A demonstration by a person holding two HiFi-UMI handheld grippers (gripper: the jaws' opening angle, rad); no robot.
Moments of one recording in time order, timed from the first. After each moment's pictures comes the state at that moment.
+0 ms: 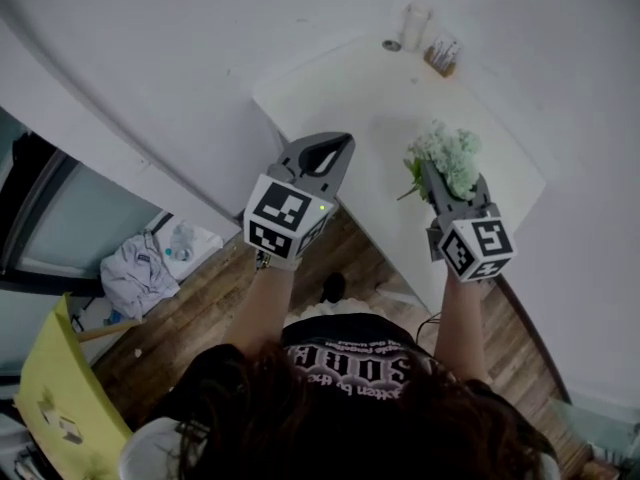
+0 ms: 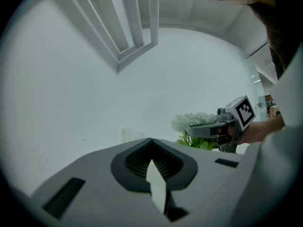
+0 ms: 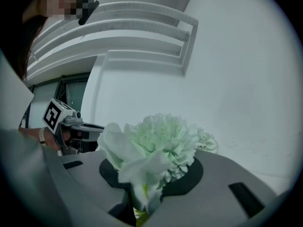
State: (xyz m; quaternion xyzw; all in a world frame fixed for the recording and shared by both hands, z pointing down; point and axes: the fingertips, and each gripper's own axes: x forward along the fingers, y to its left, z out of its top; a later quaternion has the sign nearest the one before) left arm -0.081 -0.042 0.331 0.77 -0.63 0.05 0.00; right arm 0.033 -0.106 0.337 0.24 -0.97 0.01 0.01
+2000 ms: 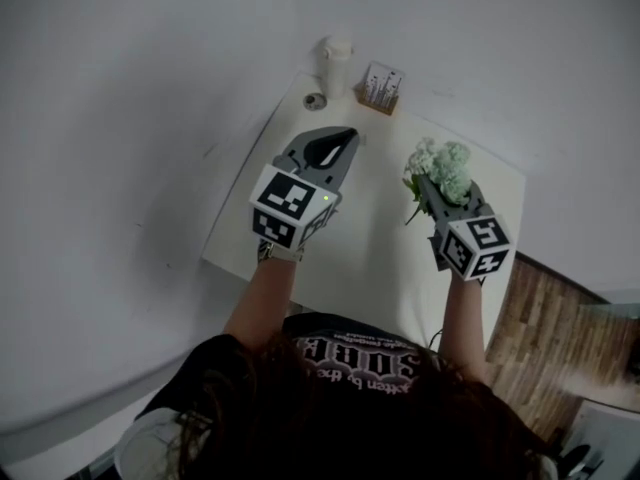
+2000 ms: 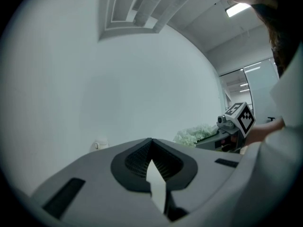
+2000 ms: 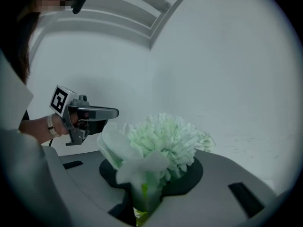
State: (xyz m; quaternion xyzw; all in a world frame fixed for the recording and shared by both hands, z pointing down) left arm -0.150 -0.352 0.322 0.91 -0.40 0.05 0.01; right arm -0.019 -0.340 0.371 0.46 -0.88 0.06 0.11
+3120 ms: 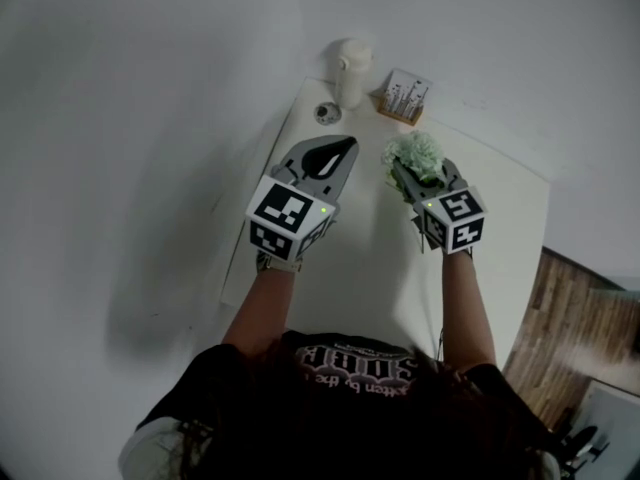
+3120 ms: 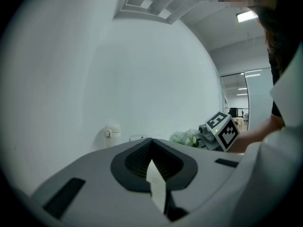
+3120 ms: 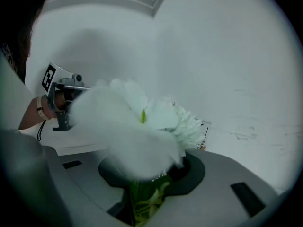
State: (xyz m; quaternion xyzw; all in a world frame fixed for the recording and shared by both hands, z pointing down) left arm -0.199 -0.442 0.373 0.92 -0.37 0.07 0.06; right arm -0.106 -0.463 0.456 0.42 -0.89 0.08 0.18
